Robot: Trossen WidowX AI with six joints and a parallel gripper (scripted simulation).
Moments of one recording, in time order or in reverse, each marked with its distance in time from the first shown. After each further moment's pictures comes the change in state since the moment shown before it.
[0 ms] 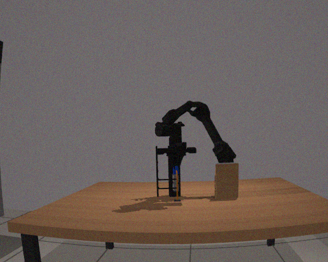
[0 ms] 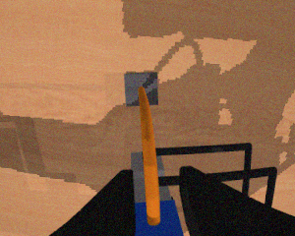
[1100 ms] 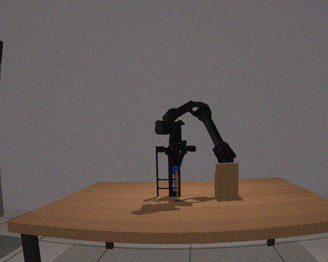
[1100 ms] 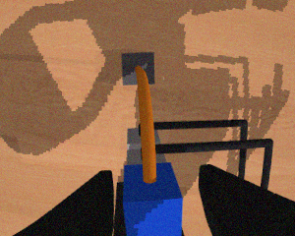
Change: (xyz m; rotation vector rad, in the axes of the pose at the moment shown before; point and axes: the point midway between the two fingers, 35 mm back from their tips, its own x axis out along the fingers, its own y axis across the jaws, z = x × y) arm -0.008 0.000 -0.018 -0.010 0.002 -0.011
